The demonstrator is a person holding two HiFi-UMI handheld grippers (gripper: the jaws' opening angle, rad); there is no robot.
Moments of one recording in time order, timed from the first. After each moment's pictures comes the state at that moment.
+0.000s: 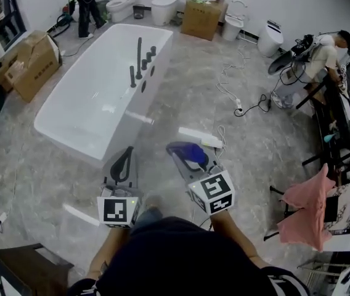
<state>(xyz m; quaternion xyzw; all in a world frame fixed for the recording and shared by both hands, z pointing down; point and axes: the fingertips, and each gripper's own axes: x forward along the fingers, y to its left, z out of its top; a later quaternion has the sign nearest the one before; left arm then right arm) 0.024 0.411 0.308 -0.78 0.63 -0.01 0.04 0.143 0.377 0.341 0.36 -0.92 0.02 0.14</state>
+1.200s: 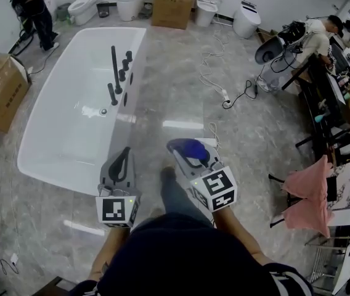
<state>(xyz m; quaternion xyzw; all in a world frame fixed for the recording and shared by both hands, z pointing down) -0.023 0.213 0.343 -0.83 0.56 -0.02 0.01 0.112 0.201 0.359 0.44 -0.88 0.05 0.16</state>
